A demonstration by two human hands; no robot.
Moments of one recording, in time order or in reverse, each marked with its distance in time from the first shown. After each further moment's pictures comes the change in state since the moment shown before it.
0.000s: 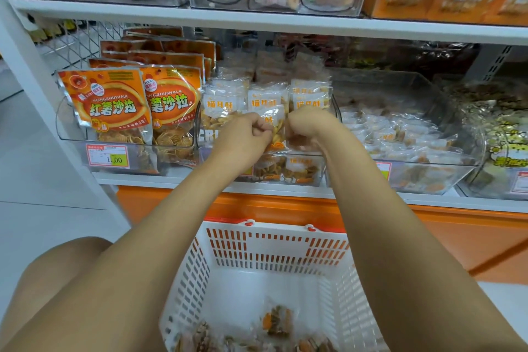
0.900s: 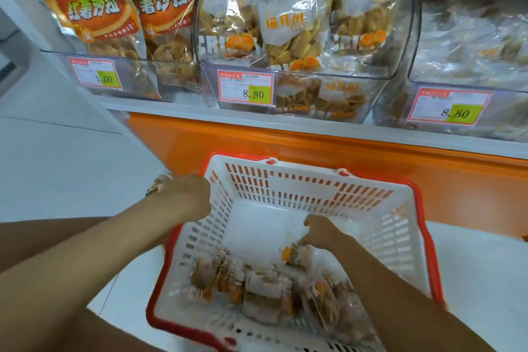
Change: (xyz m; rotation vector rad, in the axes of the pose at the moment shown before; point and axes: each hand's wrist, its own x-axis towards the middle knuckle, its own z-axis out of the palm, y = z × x) left_hand -0.102 -0.152 0.012 1.003 -0.823 -0.590; right_hand 0.018 0.299 0.202 -0.555 -0.591 0.084
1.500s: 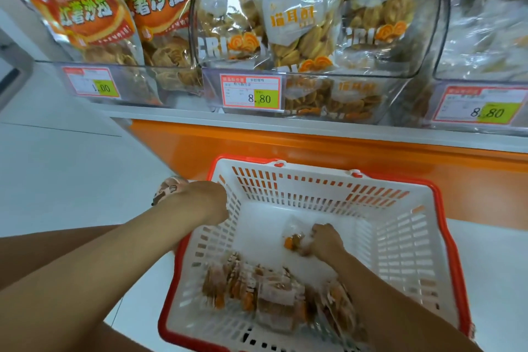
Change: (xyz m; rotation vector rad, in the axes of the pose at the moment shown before) left_hand 0.011 0.015 -0.012 0.079 -0.088 0.044; right_hand 0.038 0.004 0.046 0.171 0.145 0.138
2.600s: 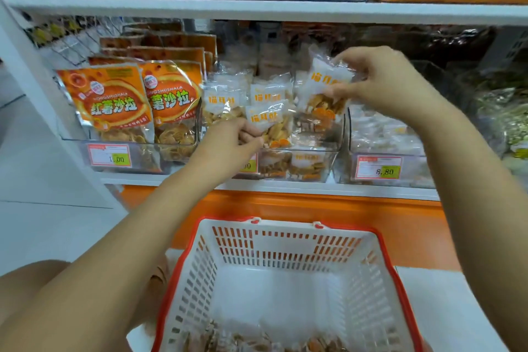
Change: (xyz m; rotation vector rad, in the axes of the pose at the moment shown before) left_hand -0.089 0.011 -0.128 -0.945 0.926 0.579; right_hand -0.261 -0.122 -0.357 0.023 0.920 -0.602
